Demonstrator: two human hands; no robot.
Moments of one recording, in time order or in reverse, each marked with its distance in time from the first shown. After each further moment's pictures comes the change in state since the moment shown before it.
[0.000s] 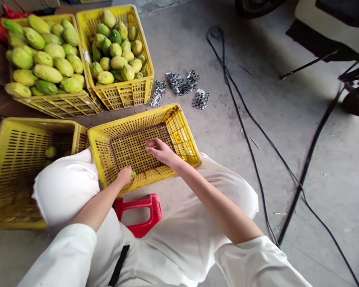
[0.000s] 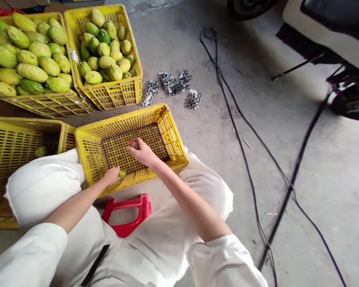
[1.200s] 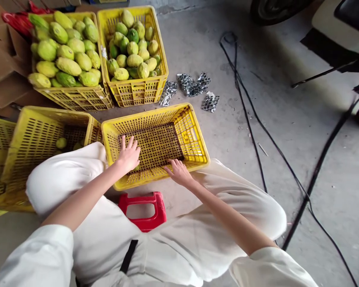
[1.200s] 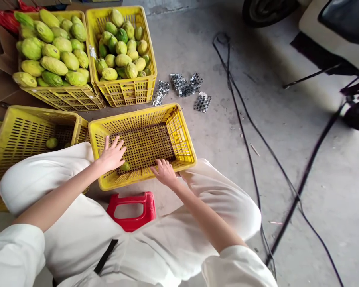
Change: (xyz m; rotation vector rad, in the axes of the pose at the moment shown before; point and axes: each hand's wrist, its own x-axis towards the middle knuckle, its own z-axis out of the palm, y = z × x) left_hand -0.085 0.002 -0.095 0.322 0.416 0.228; right_hand -0.047 0.126 -0.016 -1.229 0.008 -0.014
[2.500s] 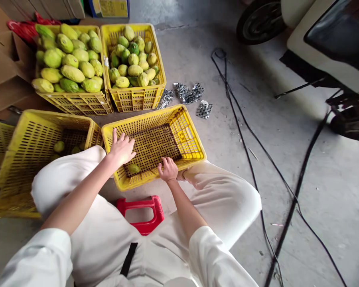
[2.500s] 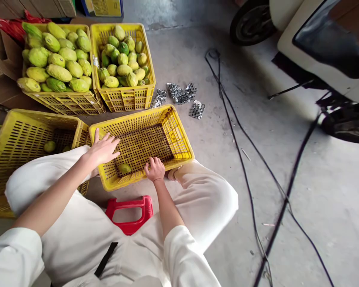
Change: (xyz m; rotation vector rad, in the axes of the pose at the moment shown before) left_hand -0.007 -0.035 -0.035 -0.058 0.091 -0.084; right_hand 0.040 -0.025 0.049 0.028 0.465 0.007
